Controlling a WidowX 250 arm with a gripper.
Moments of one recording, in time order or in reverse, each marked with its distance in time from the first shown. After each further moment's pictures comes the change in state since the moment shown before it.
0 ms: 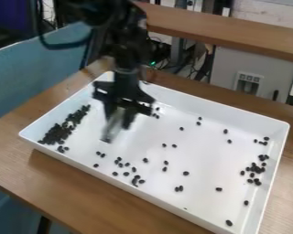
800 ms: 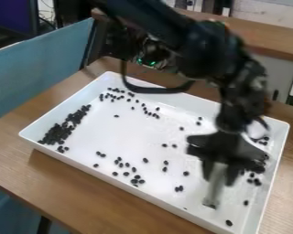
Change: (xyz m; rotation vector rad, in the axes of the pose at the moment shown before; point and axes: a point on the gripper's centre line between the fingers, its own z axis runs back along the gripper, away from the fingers) arm -0.053 -0.182 0.018 -0.194 -0.094 -0.042
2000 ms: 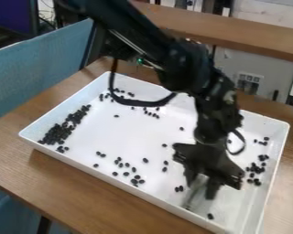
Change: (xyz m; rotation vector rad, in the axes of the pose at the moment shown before) arm -0.006 0.051 -0.033 0.040 0.101 -0.179
